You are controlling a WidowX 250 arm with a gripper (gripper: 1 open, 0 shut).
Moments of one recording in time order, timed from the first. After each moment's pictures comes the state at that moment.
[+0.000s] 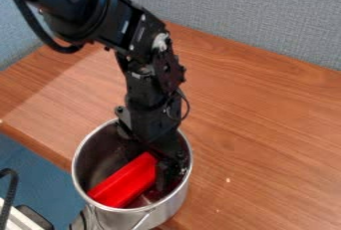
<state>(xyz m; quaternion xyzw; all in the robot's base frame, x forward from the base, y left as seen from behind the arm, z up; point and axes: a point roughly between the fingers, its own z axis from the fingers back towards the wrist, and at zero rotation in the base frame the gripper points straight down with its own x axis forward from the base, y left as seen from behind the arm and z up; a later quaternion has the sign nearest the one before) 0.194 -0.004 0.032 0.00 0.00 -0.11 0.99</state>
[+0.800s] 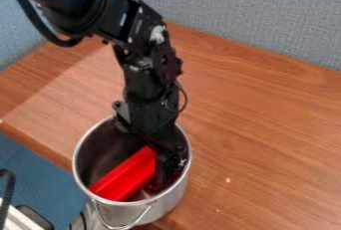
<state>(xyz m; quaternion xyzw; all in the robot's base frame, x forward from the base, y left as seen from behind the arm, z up) 0.199 -0.001 0.034 0.00 0.00 -0.10 0.99</state>
